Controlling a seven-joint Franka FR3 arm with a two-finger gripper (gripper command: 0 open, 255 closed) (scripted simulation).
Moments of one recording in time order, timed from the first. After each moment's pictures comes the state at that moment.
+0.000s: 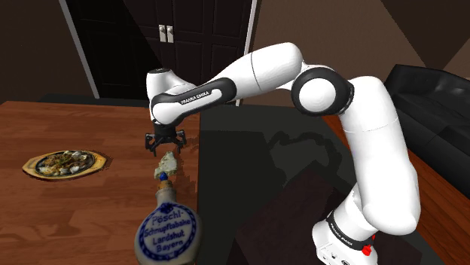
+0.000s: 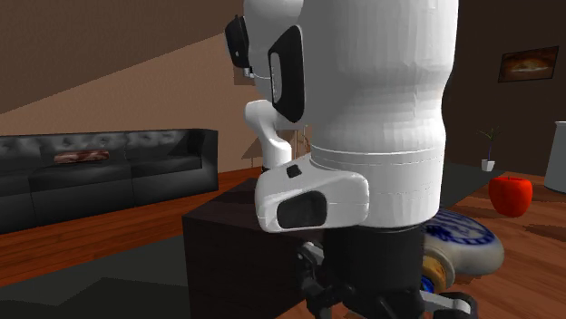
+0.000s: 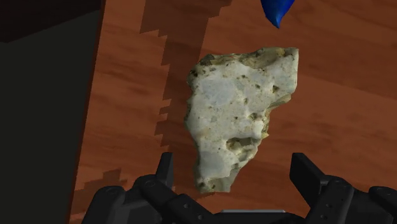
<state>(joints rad) 0.21 0.73 0.33 -1.45 -0.16 2.10 0.89</state>
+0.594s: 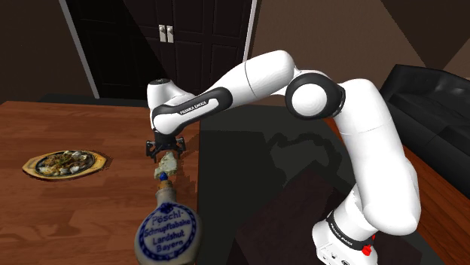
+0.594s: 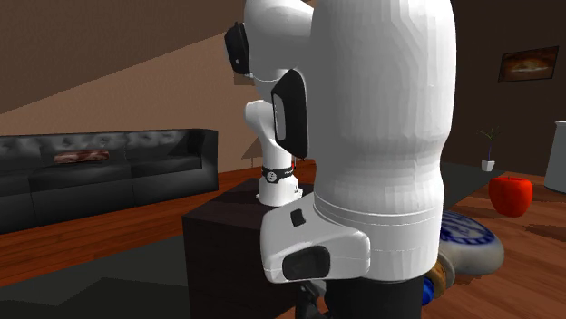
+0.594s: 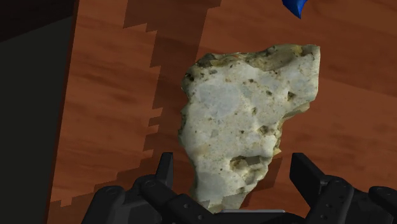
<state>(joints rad) 0.22 0.79 0.32 -1.45 -0.17 2.15 0.90</state>
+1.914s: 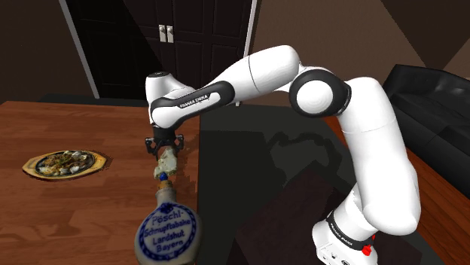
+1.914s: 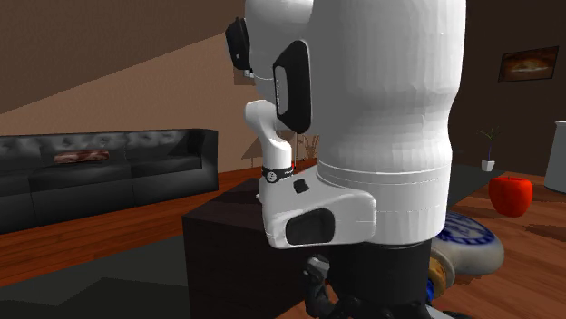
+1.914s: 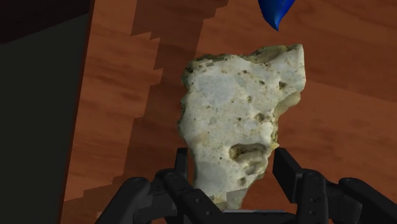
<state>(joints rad) 0.22 0.75 0.33 -1.45 -0.16 2.12 0.90</state>
